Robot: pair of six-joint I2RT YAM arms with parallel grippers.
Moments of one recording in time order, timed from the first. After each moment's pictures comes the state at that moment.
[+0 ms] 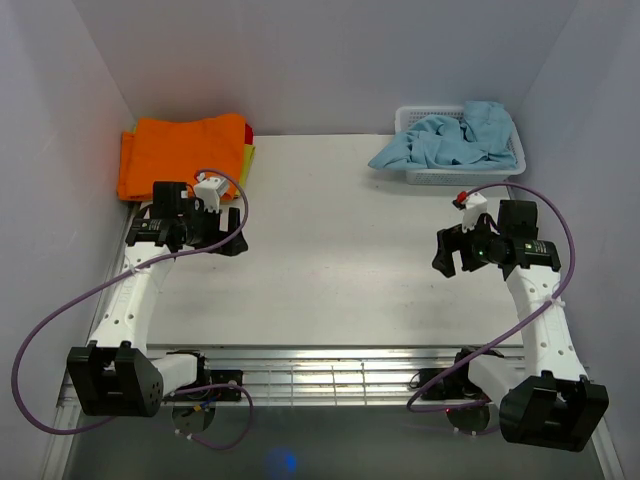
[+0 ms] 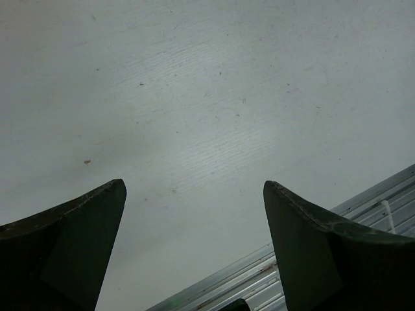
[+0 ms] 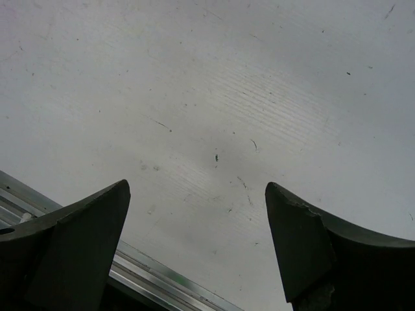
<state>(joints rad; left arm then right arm) -0.03 1.18 1.07 -0.78 0.43 0.12 -0.09 1.00 0.92 -0.84 -0.49 -0.41</state>
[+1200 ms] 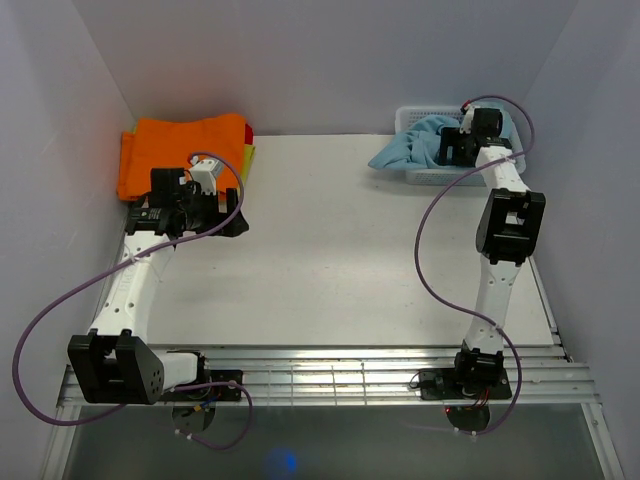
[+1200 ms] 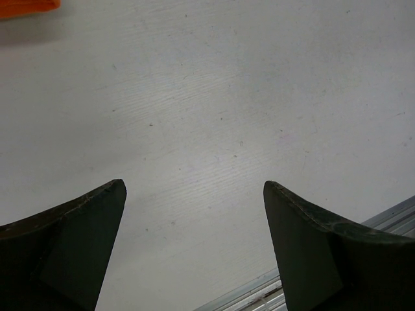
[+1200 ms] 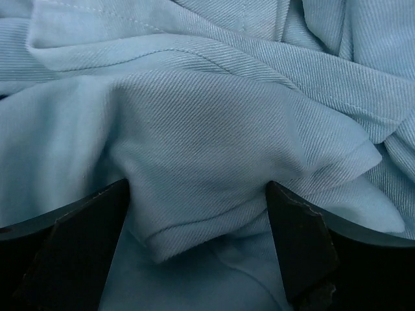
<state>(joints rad) -0.03 1.24 1.15 -0.69 0.42 0.02 -0.08 2.34 2.07 -0.45 -0.12 -0.06</state>
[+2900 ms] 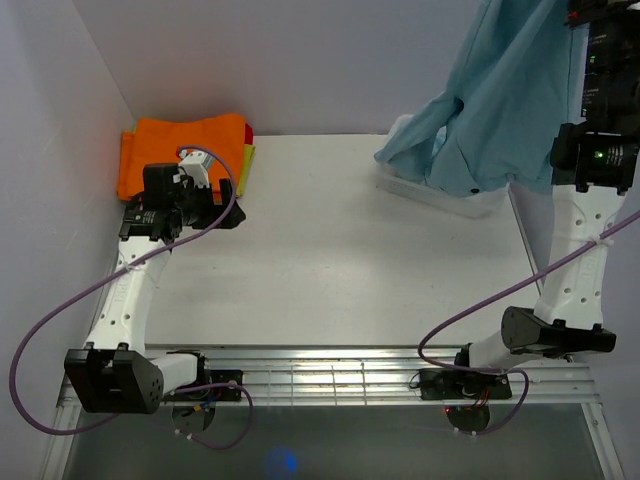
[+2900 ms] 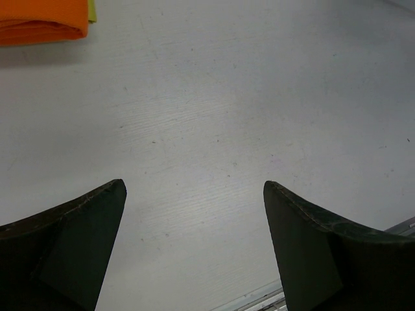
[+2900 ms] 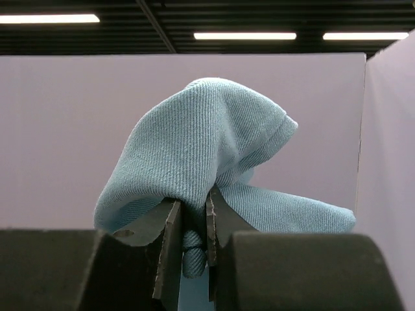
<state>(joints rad) -0.03 1.19 1.18 -0.66 0.37 -0.07 -0.07 1.50 2.16 0.21 -0.15 0.14</state>
